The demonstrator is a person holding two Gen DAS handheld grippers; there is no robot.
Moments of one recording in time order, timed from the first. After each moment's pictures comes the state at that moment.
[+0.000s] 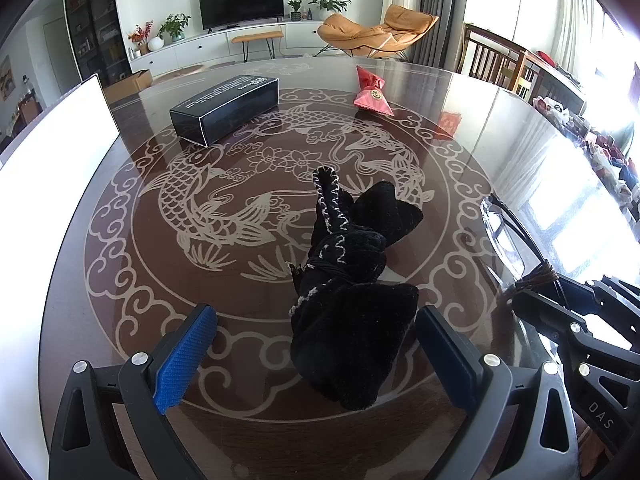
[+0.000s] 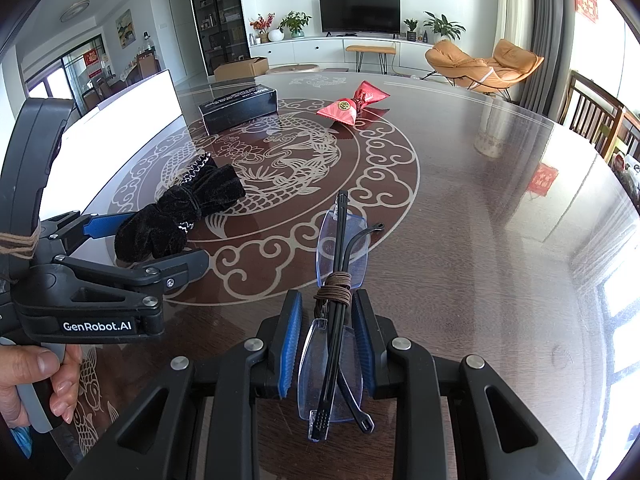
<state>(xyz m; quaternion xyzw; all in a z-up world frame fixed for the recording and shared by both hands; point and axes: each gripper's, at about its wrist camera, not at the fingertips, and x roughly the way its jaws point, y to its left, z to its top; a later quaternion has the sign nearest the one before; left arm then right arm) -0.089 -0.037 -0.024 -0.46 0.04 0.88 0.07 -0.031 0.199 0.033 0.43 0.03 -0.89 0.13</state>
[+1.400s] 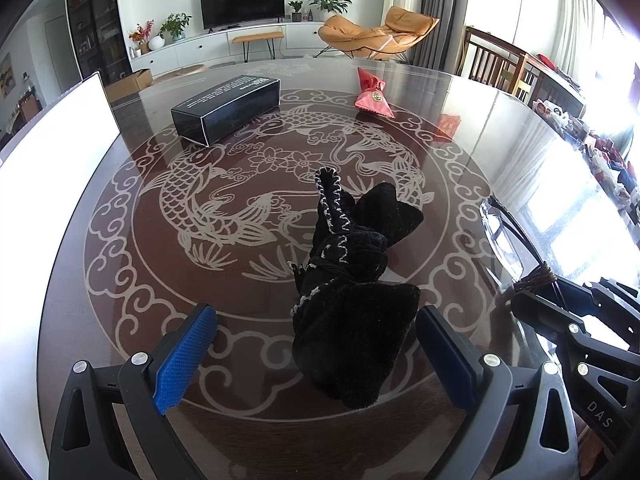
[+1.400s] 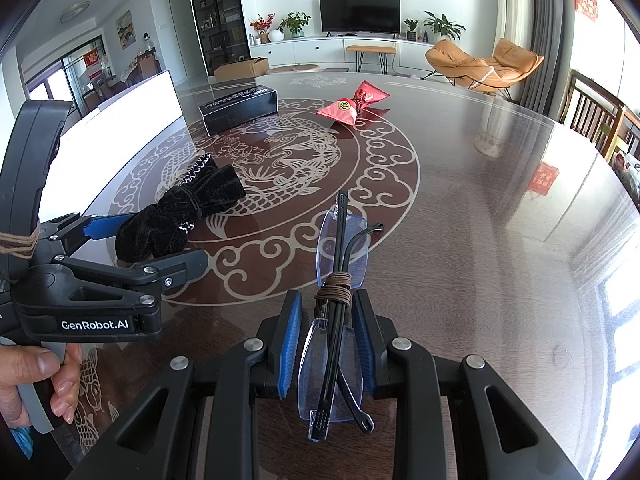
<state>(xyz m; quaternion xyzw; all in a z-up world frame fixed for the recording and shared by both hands) -0.091 -0.036 -0.024 -0.46 0.03 0.88 0.07 -0.031 0.199 0.033 0.43 0.03 -0.89 0.13</state>
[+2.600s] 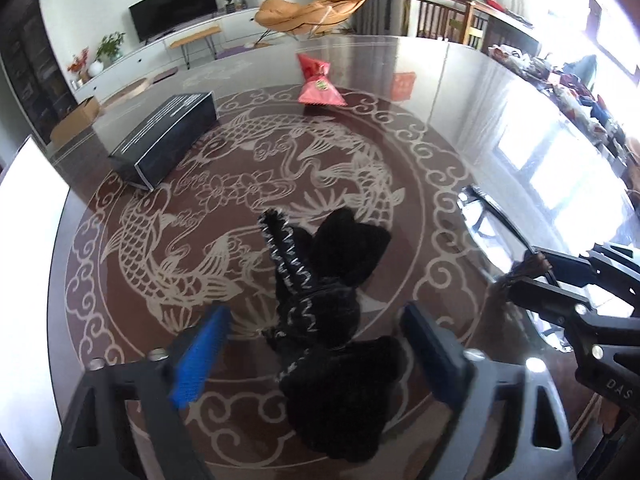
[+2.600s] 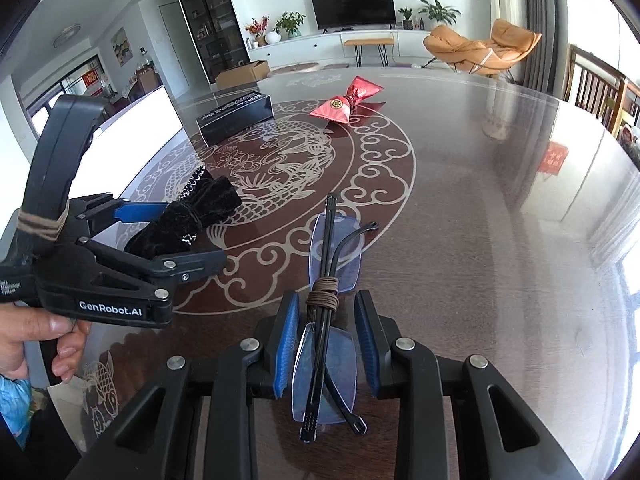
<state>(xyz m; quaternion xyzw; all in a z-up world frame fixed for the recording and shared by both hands) -0.127 -0.008 -0.013 -0.49 0.11 0.85 0.16 -0.041 0.214 0.035 0.45 -0.02 -0.88 0.15</state>
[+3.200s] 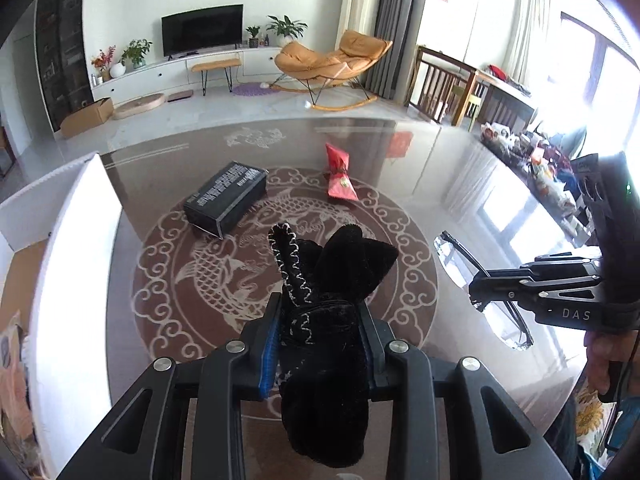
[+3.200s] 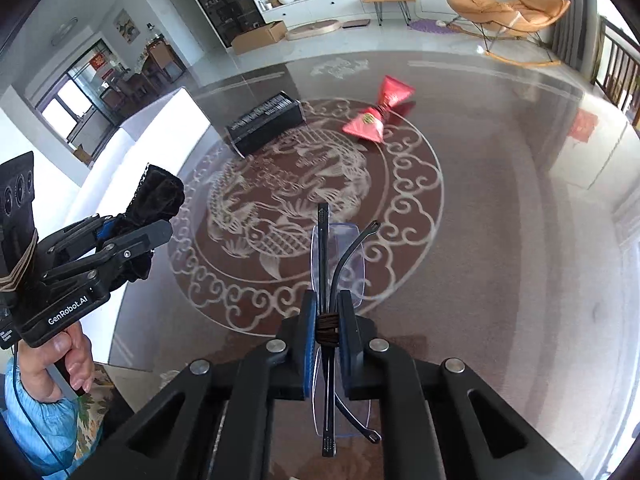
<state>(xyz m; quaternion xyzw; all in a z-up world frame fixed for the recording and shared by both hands) -0.094 -0.082 0.093 -0.42 0.01 0.89 0.16 -0.072 0.190 0.120 0.52 -0.04 -0.83 0.21</state>
